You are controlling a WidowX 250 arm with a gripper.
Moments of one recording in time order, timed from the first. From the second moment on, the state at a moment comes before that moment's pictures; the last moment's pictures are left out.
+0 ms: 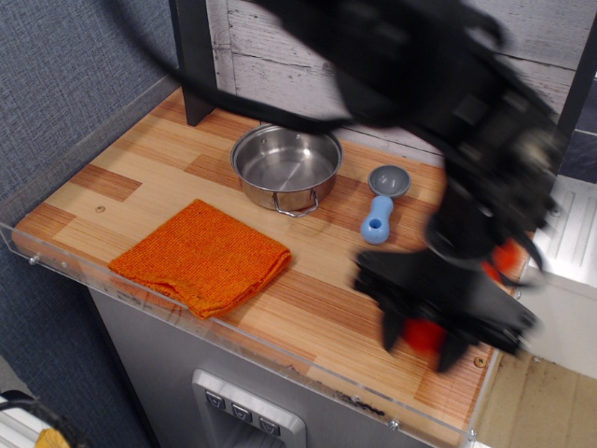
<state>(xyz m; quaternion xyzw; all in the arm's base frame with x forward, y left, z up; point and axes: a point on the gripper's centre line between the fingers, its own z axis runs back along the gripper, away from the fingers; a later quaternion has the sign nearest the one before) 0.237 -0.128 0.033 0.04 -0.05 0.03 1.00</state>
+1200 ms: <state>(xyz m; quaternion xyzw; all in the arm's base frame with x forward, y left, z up) 0.231 -0.069 0.014 0.03 -0.05 0.11 0.99</state>
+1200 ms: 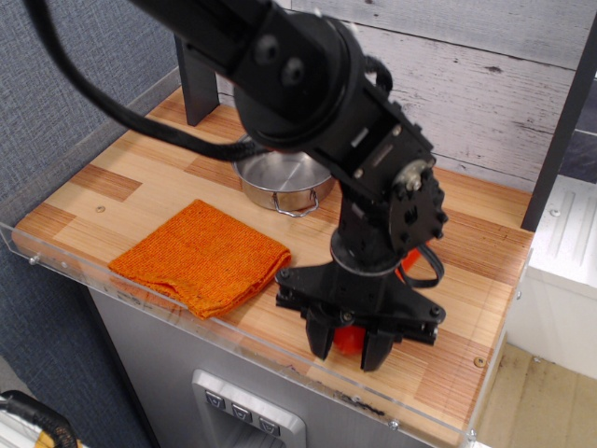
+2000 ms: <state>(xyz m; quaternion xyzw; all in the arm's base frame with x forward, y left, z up) 0.240 -0.060 0.098 0.01 -0.10 0.08 0.99</state>
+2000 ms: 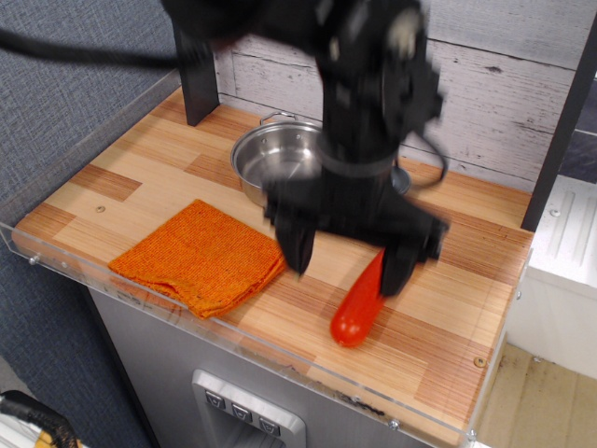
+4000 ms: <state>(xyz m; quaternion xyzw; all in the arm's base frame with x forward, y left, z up) 0.247 0.008 0.112 0.00 -0.08 -0.03 1.00</state>
